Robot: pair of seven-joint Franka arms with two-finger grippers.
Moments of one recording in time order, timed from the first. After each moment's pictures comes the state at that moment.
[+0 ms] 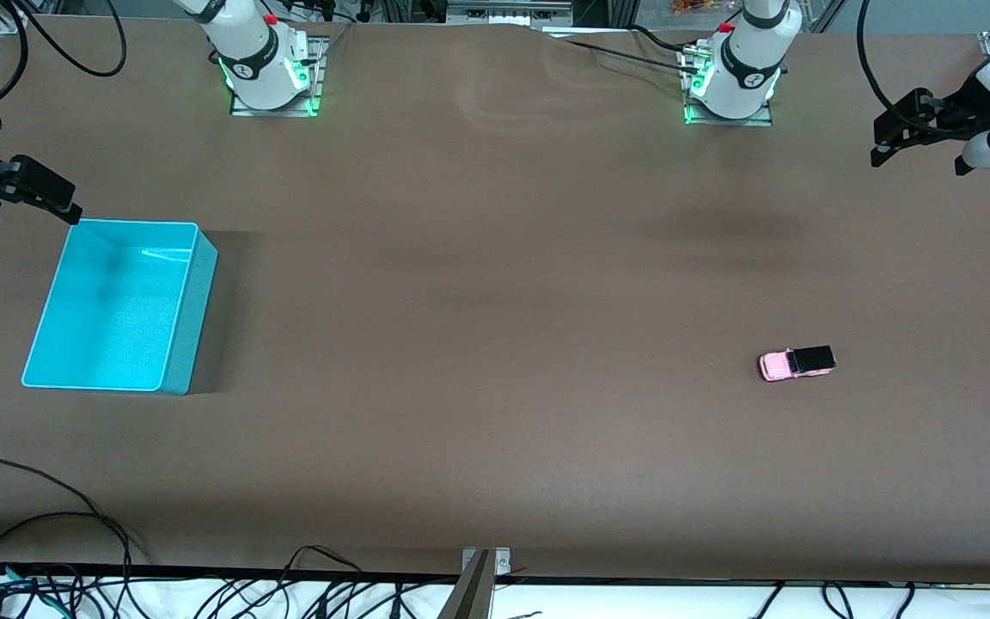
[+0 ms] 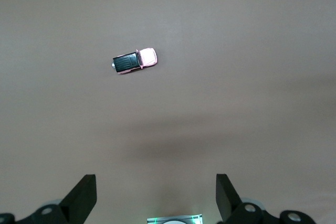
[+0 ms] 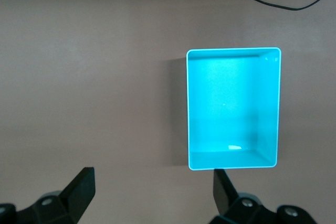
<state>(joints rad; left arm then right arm) -0.07 -0.03 -0.01 -1.48 0.01 1.38 0.02 0.12 0.11 -0.09 -1.37 -0.01 1.50 0.10</state>
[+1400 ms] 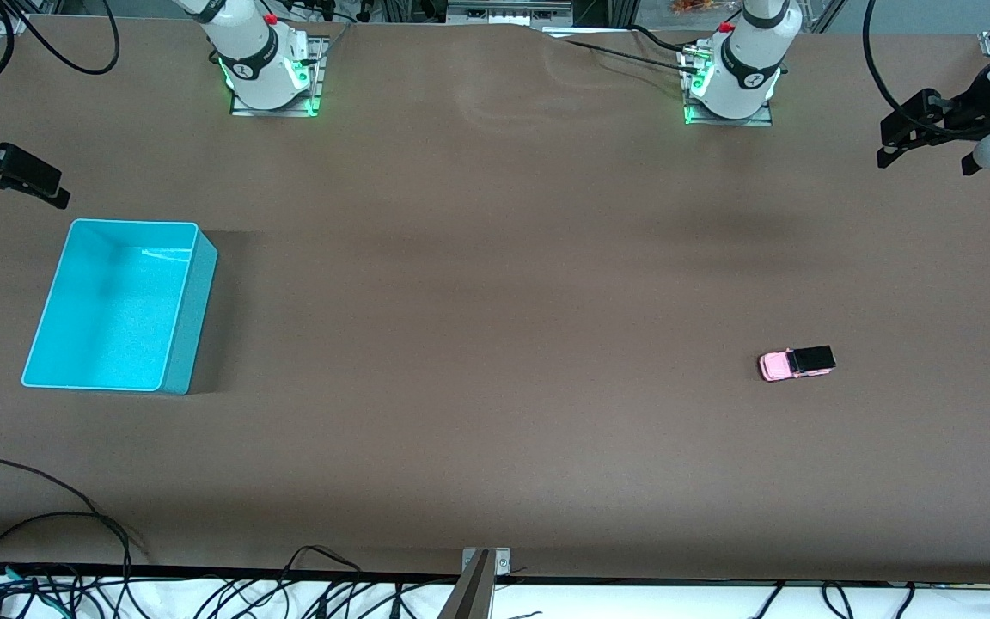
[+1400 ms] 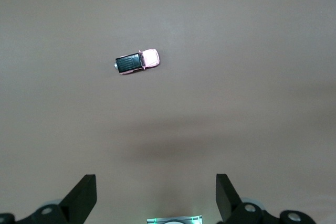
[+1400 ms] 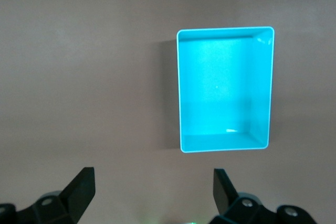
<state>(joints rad) -0.07 -0.03 0.00 -1.47 0.01 1.38 0.02 0.11 0.10 -0.12 -1.37 -0.01 1.41 0.08</state>
